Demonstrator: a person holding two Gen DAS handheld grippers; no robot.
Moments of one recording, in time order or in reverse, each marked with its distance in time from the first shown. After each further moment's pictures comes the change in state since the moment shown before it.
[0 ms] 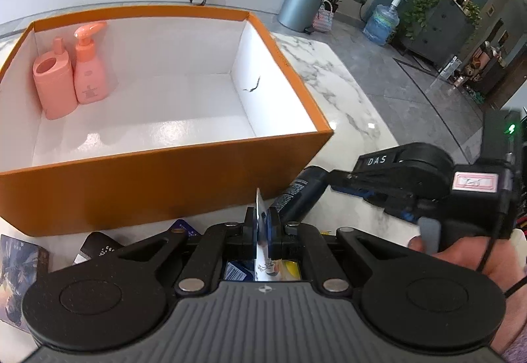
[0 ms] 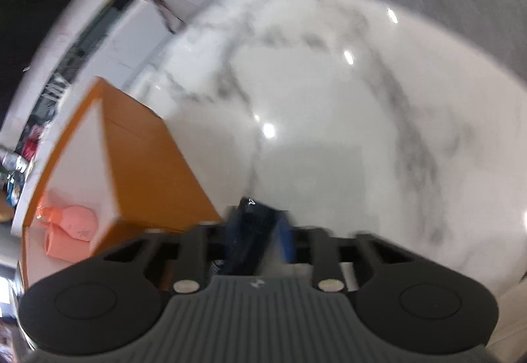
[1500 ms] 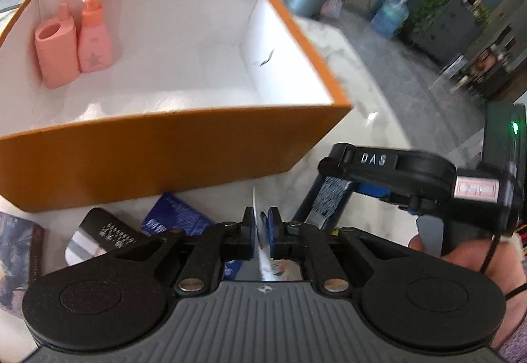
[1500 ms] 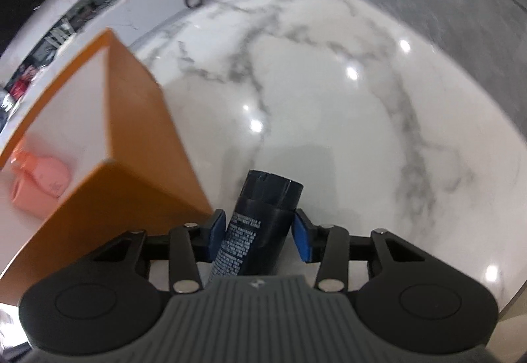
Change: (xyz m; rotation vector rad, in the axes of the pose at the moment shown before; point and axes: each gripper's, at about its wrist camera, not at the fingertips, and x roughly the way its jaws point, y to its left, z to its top) left arm 0.013 0.017 -0.006 -0.062 0.051 -0.034; right arm 0.010 0.012 -0.002 -0.212 0.041 -0.069
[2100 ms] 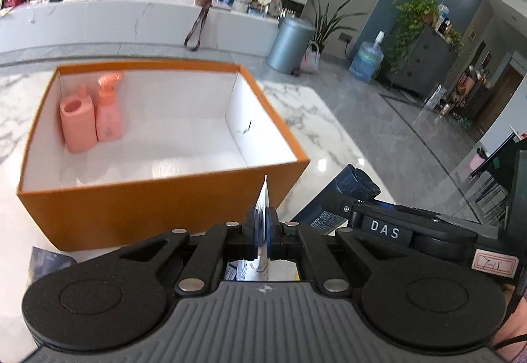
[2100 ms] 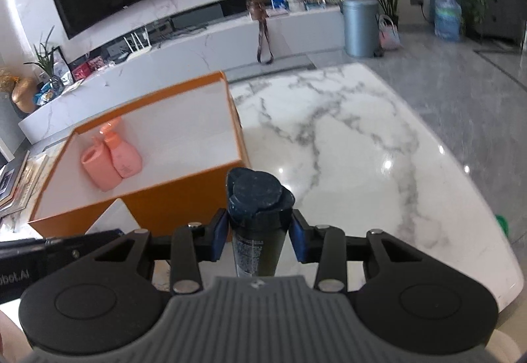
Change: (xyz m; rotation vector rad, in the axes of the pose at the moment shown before) left arm -0.073 -0.017 -0.007 0.088 -0.223 -0.003; right arm -0.093 0.029 -0.037 -0.288 -0.247 0.102
